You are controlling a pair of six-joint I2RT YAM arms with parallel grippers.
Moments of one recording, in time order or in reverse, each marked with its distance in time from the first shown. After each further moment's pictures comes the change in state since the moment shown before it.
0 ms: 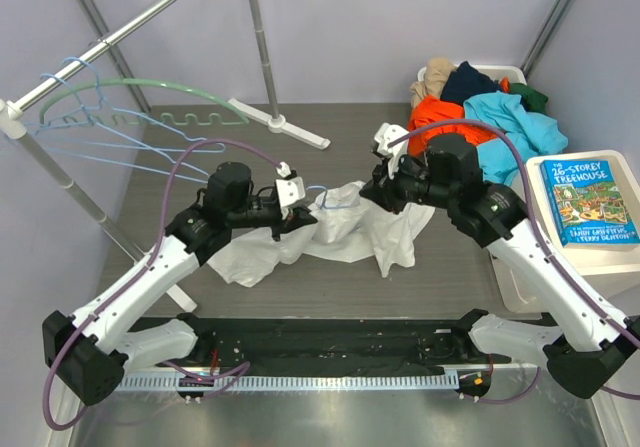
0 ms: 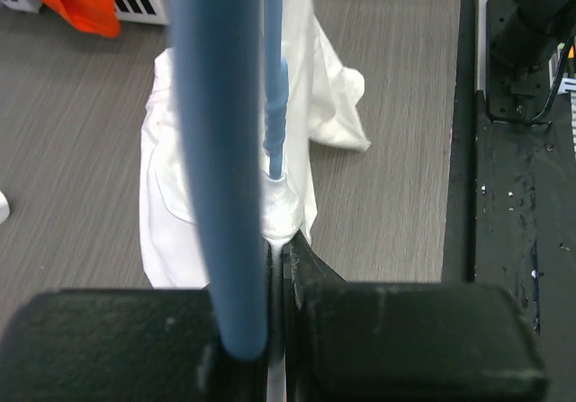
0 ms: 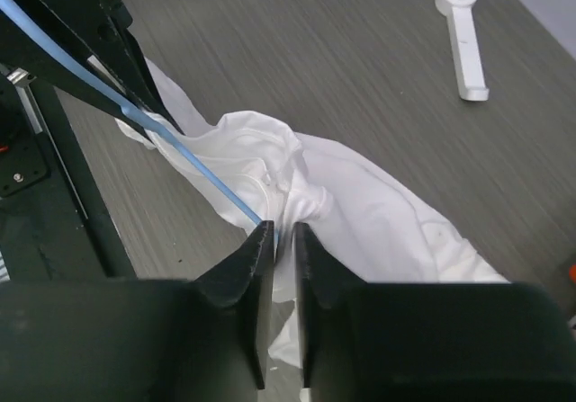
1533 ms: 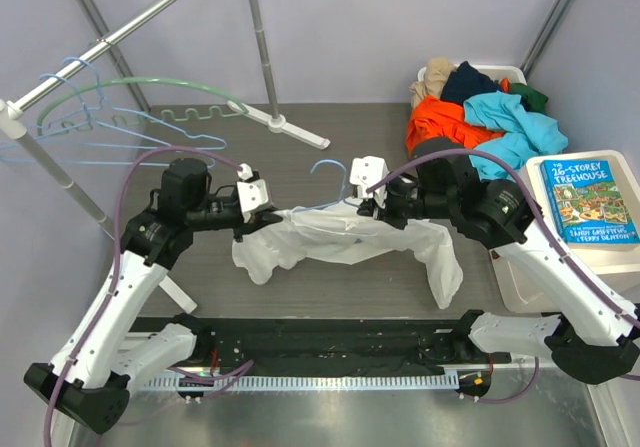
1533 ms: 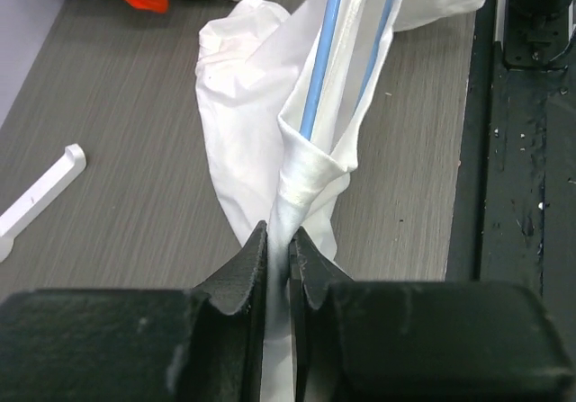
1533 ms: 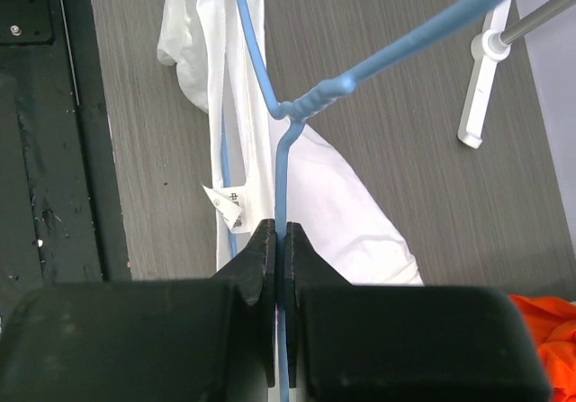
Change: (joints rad) left arm 0.208 -0.151 0.136 -0.394 0.091 0.221; right arm 0.179 0.045 0.253 -0.347 0.055 -0.380
